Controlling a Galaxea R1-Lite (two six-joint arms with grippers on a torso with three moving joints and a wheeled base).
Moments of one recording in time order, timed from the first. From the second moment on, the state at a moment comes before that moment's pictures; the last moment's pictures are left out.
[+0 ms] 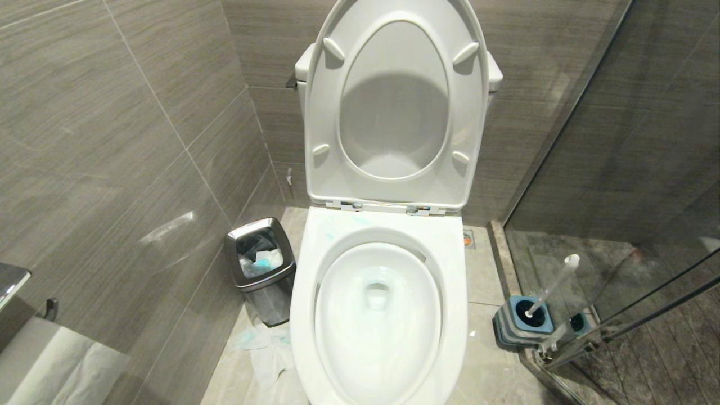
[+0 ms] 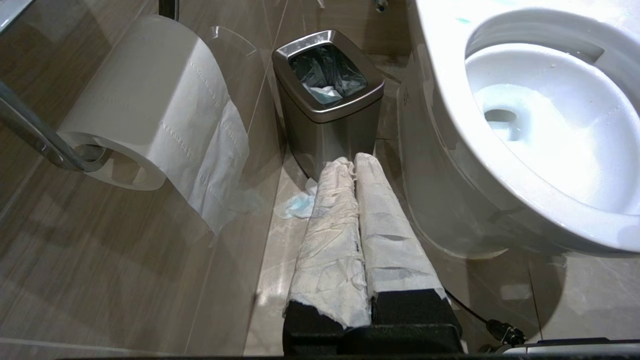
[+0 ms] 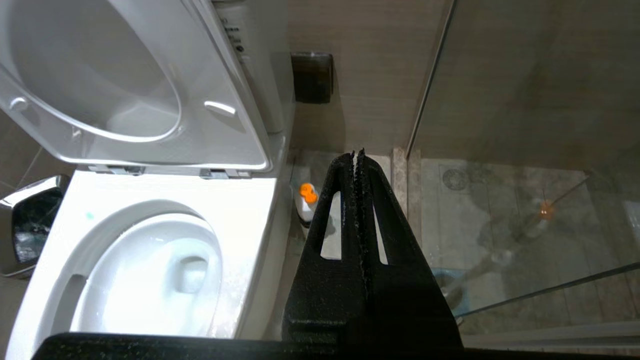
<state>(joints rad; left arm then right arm) 0.00 0.00 0.00 0.01 -0.01 0.02 -0.01 1.14 -1.15 0.06 -0.03 0.11</state>
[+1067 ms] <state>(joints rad) 0.00 0.00 0.00 0.02 -0.01 0.03 -0.01 1.14 -1.10 0.05 -0.03 0.11</state>
